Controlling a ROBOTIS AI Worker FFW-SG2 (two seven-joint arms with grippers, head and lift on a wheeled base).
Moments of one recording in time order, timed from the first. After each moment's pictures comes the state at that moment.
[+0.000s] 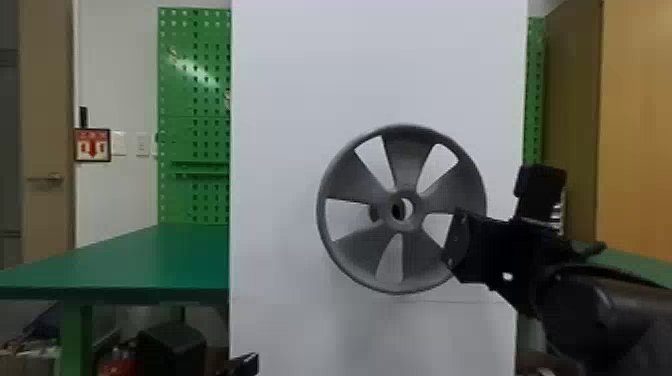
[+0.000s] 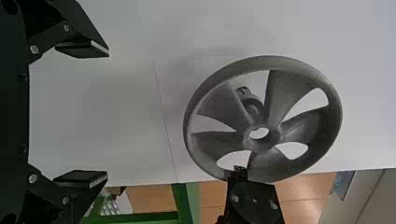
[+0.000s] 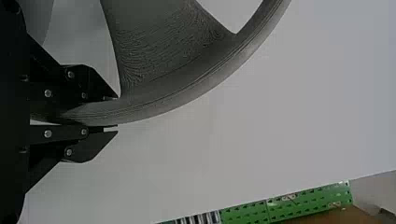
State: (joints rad) left arm -0.17 0.22 -0.22 -2.31 0.28 0.76 -0.20; right arm -0.85 0.00 -0.09 -1.65 -0.25 0.80 -0.21
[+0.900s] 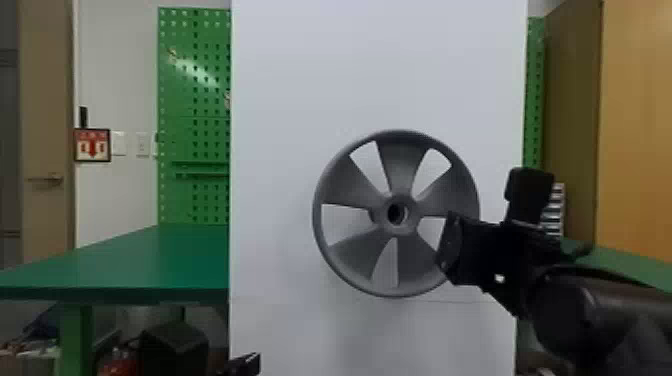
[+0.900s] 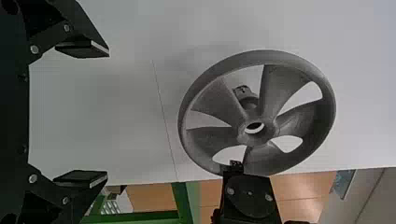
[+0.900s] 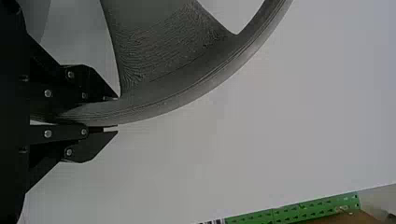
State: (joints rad) left arm -0.17 0.22 -0.22 -2.30 0.28 0.76 -0.20; right arm -0.86 0.00 -0.07 -1.60 -0.25 0.78 -0.21
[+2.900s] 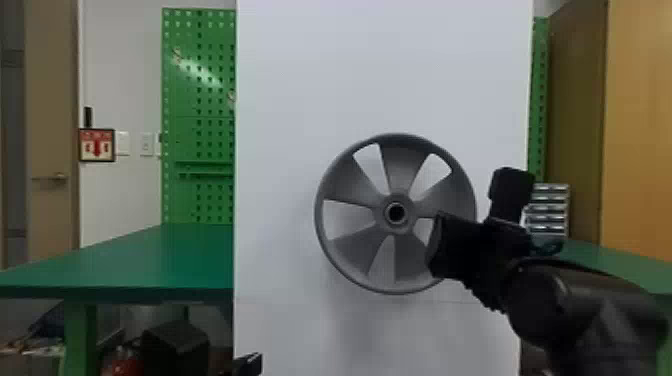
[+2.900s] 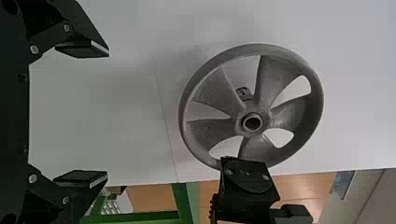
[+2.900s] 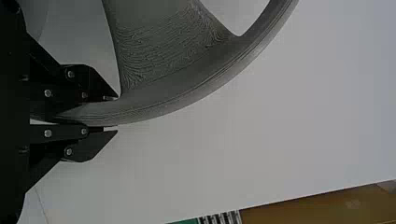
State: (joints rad) left arm -0.17 0.22 -0.22 -2.30 0.28 0.76 -0.20; right arm -0.91 0.00 -0.03 -1.50 -0.32 0.75 -0.44
